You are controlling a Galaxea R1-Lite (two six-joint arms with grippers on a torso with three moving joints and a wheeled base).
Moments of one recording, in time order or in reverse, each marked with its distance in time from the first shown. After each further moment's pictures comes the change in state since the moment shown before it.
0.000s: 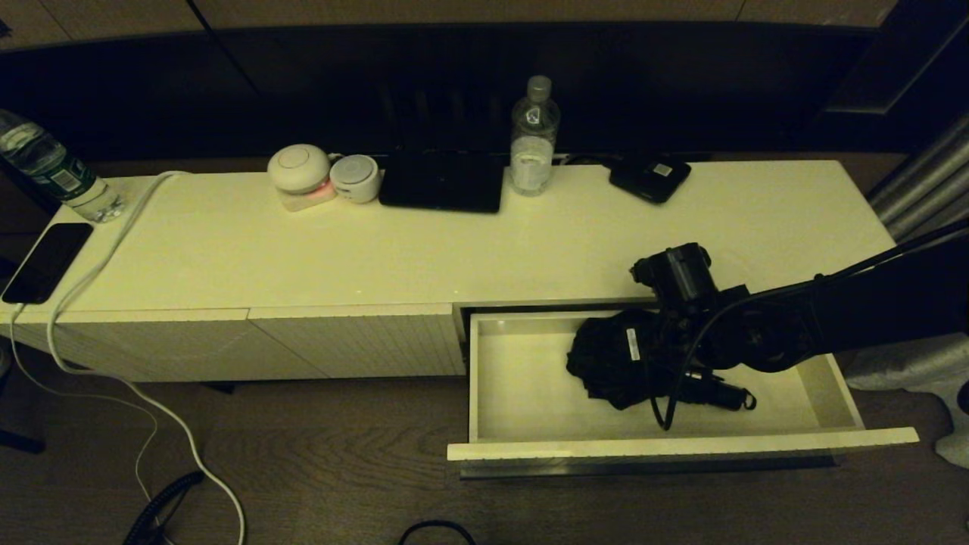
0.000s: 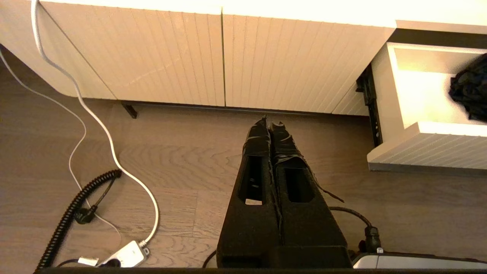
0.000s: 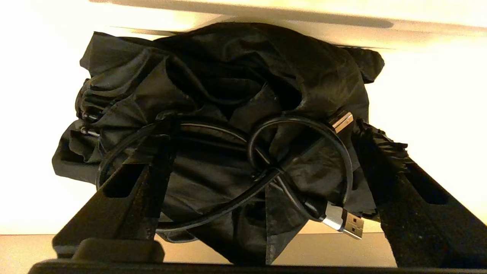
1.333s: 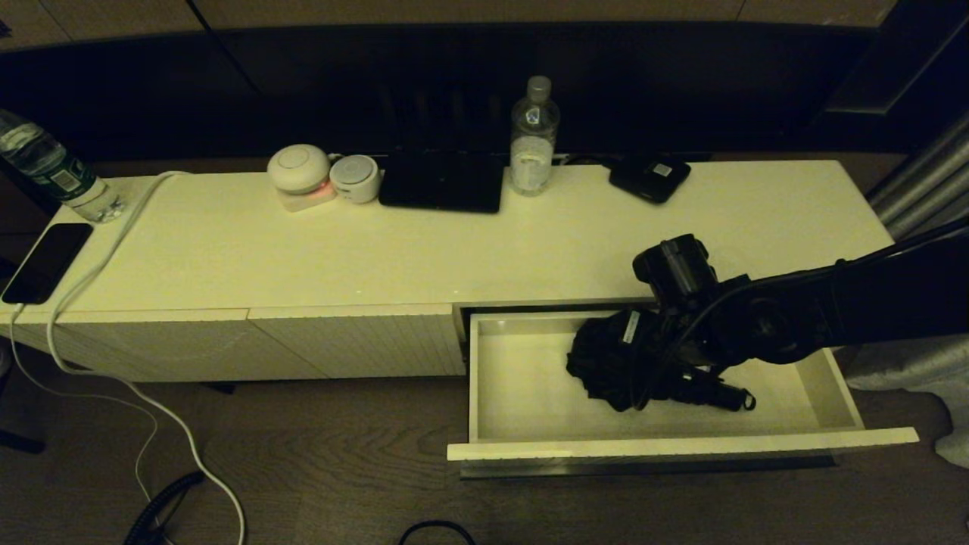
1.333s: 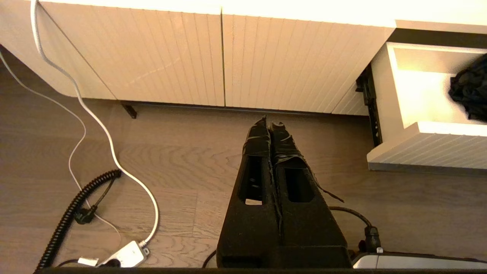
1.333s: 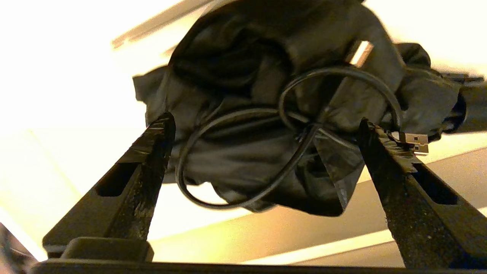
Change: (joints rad) left arm 0.000 0.000 0.000 0.000 0.000 0.000; right arm 0.041 -0.052 -0.030 0.141 0.010 0.560
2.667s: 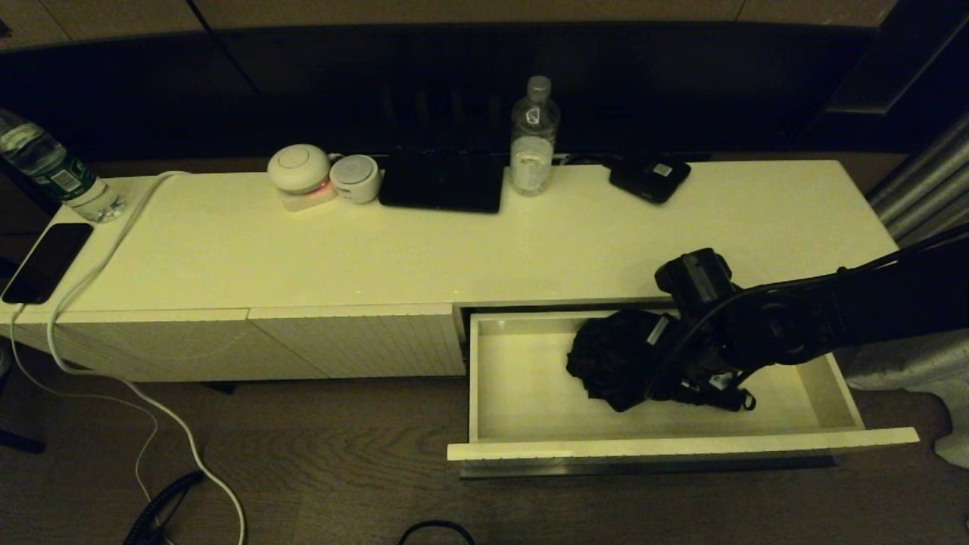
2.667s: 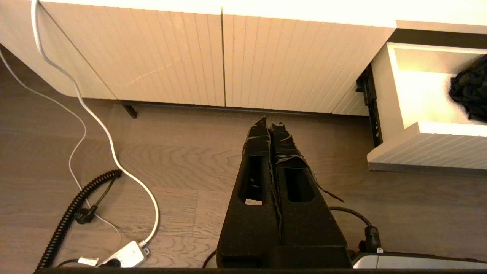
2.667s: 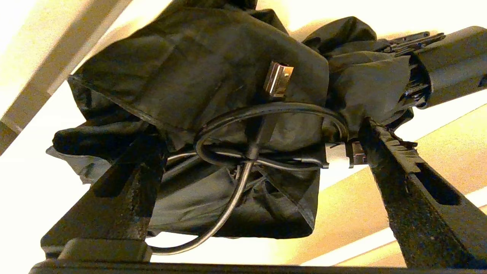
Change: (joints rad) left arm 0.000 0.000 0.000 0.000 0.000 0.000; right arm -0.094 0.028 0.043 0.002 0.042 0.221
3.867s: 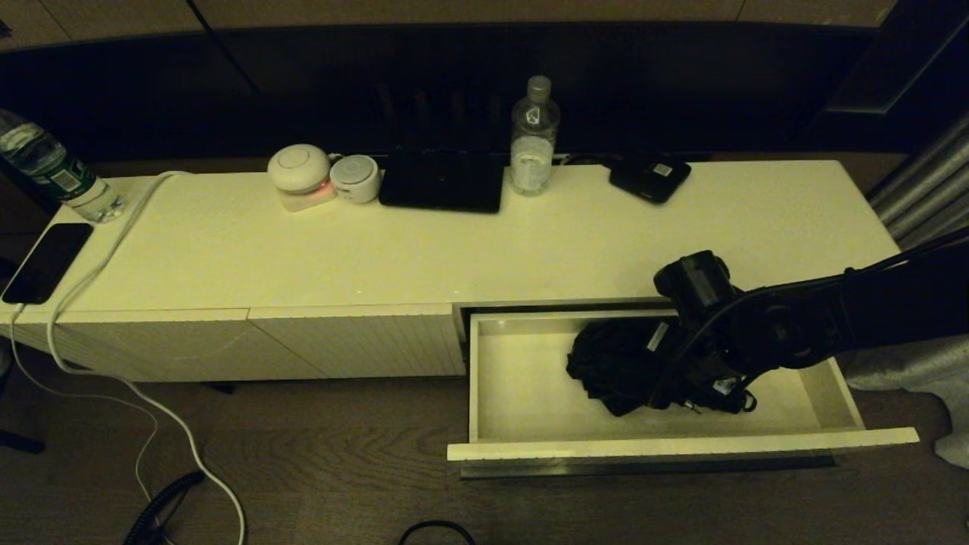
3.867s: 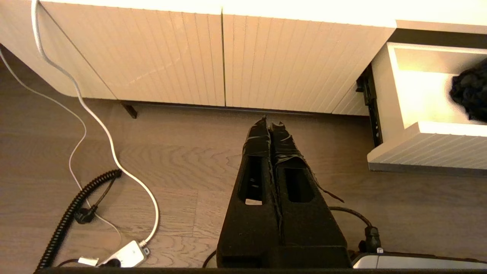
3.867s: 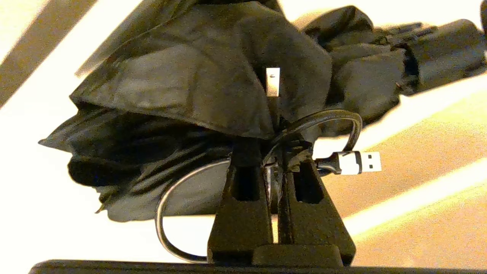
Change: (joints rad) left arm 0.000 0.000 0.000 0.000 0.000 0.000; right arm 0.022 -0.030 0.022 0.035 -0.012 -0.026
